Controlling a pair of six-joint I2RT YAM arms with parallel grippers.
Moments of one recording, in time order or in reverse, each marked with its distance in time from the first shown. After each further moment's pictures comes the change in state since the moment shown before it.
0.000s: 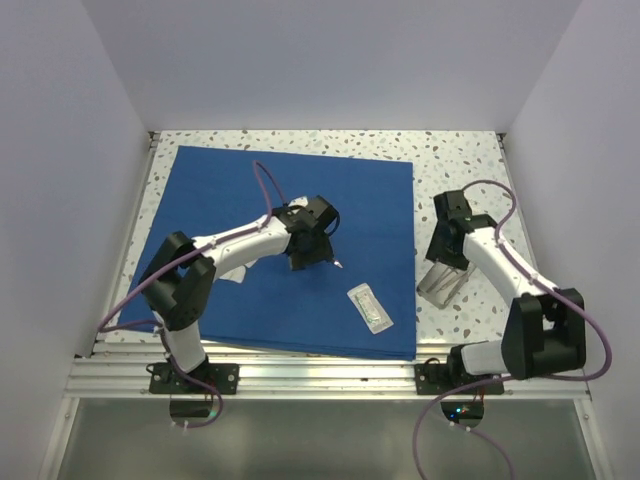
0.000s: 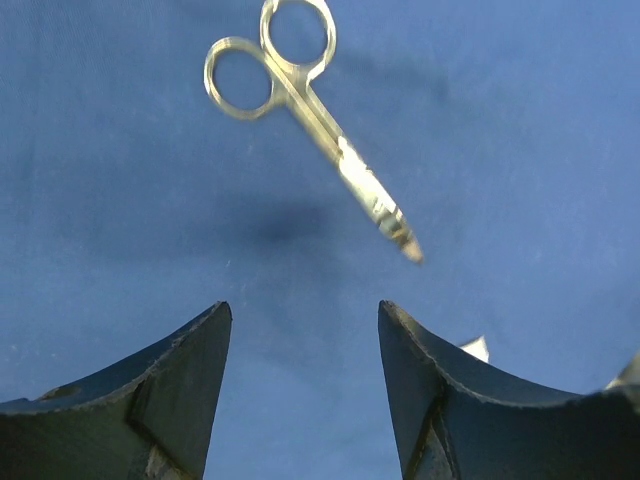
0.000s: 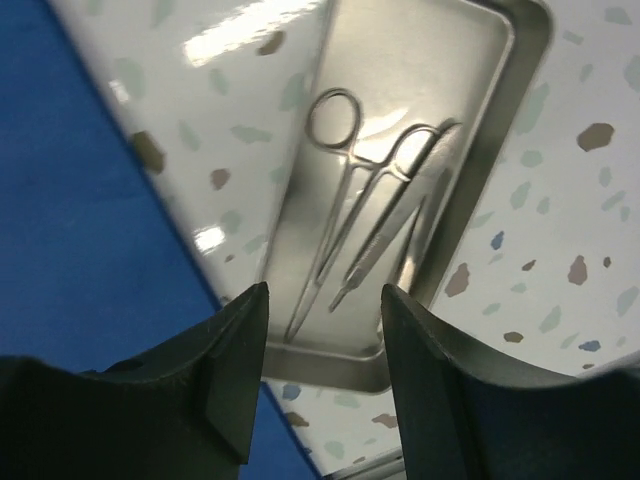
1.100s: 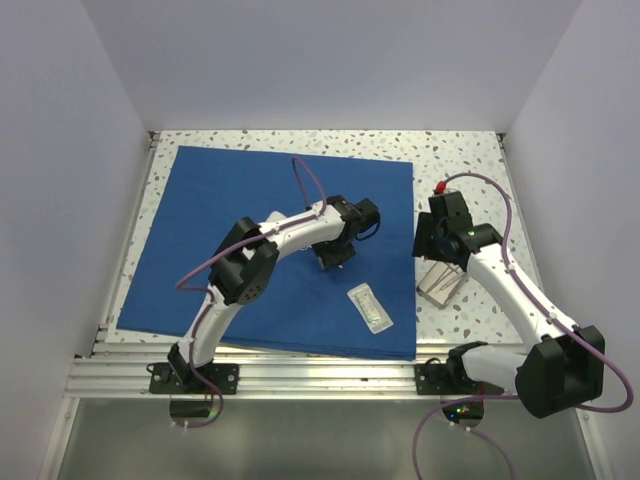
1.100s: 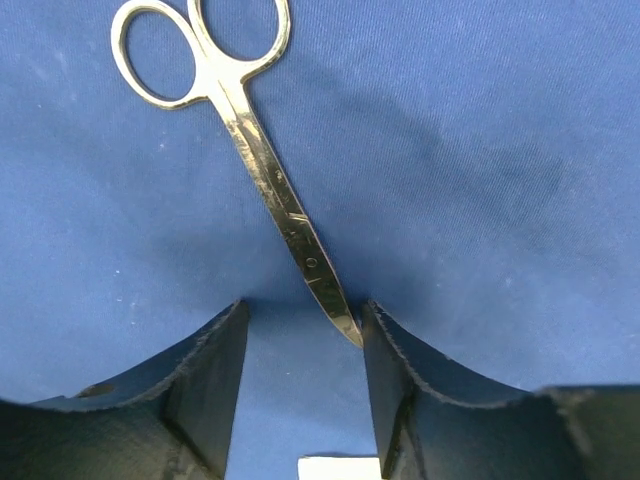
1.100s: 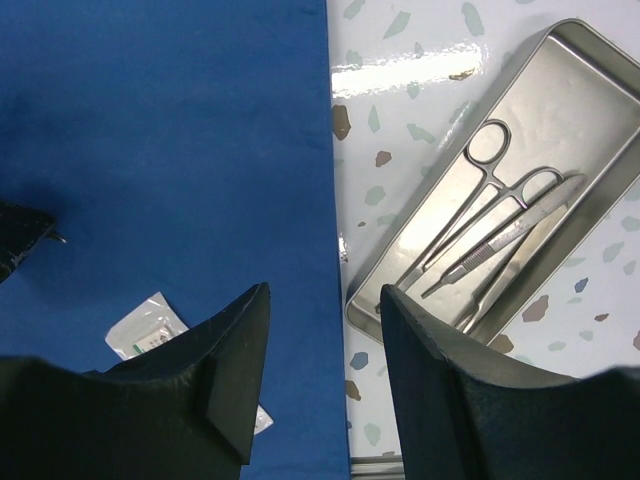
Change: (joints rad) left arm -0.094 0.478 0.579 -0.459 -0.159 -0.342; right arm 0.146 -0.205 0.009 0.044 -0.151 -0.103
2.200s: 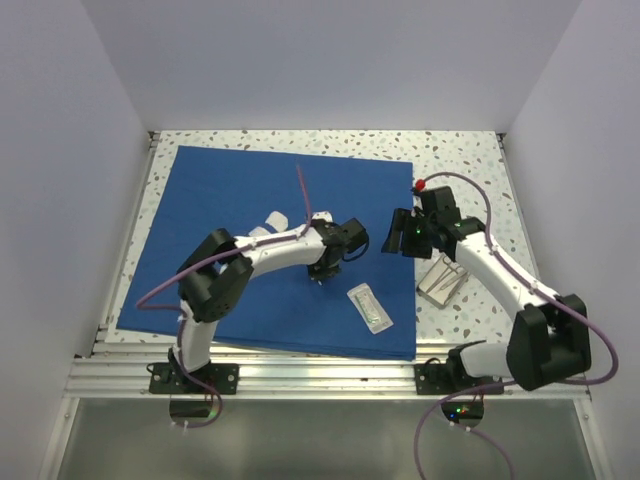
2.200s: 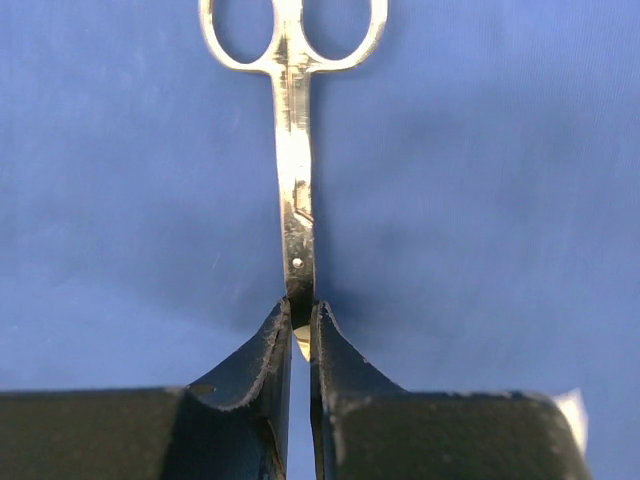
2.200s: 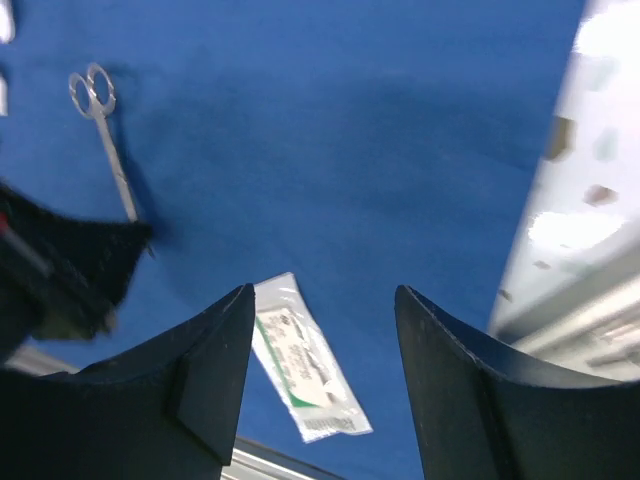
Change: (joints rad) left arm -0.045 -0.203 -0.320 0.200 -0.078 0.238; right arm 0.000 0.109 -0.008 0.145 -0.333 0.021
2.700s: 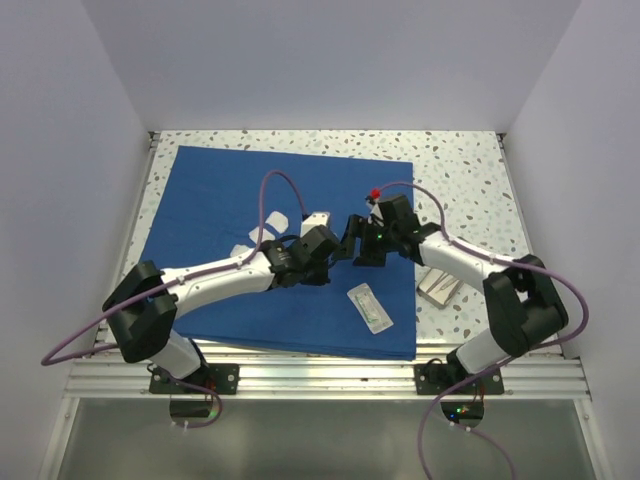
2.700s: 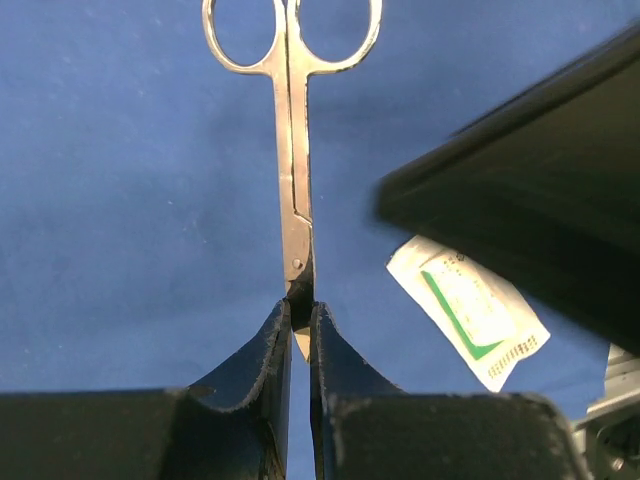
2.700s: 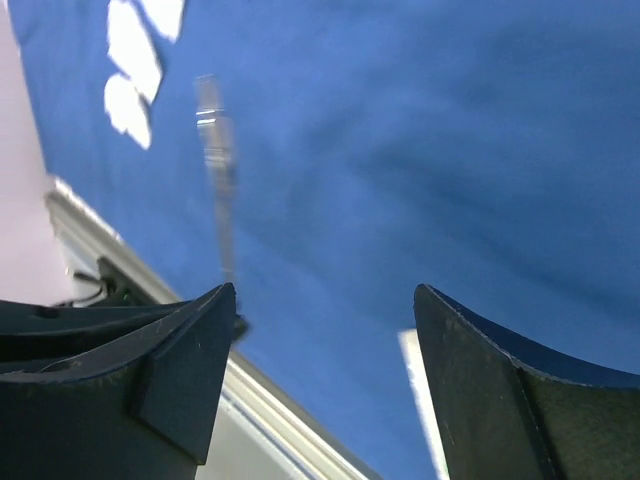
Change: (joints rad) left arm -0.042 -0.502 -0.458 0.444 0.150 0.353; right arm 0.180 0.230 -0.030 0.345 -0.263 0.233
